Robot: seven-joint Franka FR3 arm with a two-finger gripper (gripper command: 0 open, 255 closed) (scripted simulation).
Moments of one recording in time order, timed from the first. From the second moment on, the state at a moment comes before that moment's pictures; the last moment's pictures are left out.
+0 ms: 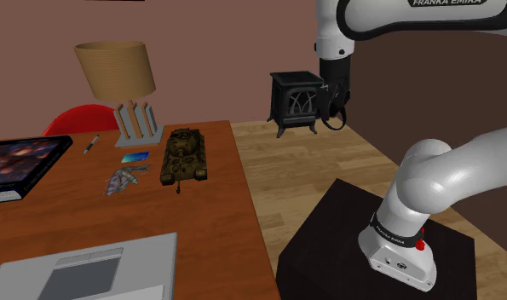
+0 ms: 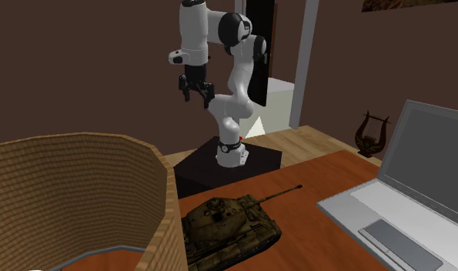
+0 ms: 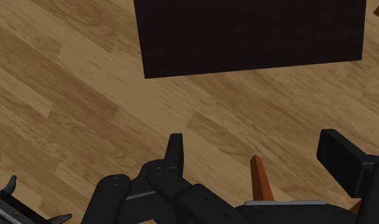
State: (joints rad) arm 0.00 -0.79 0.06 -2.38 -0.09 1.45 0.11
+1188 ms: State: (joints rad) arm 0.00 -0.43 0.39 -2.19 0.09 1.69 0.65
